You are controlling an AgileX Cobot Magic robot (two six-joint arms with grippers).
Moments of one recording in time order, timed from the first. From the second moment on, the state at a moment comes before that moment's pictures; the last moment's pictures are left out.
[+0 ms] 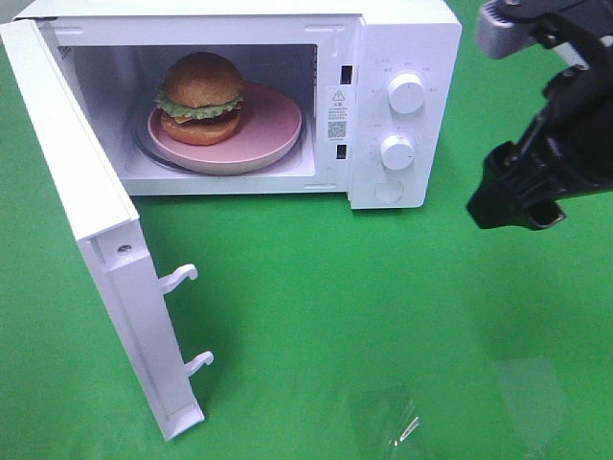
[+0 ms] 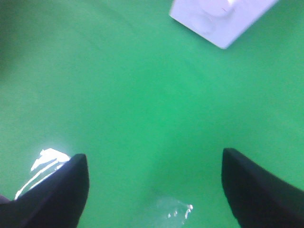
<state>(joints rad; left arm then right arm) 0.05 -0.01 -0.50 -0.10 1.05 0.12 0.45 1.23 -0.88 -0.09 0.73 -0.09</state>
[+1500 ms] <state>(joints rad) 0.05 -0.01 -0.50 -0.10 1.05 0.12 0.11 0.14 -0.58 -0.03 1.07 0.02</state>
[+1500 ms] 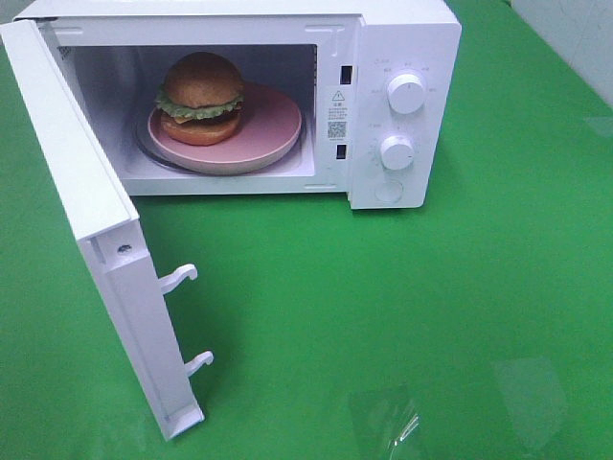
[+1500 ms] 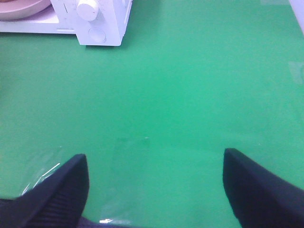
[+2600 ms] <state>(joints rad) 0.05 -0.01 -0.50 -0.10 1.05 0.12 0.08 -0.01 -0.51 -0.01 1.02 0.02</state>
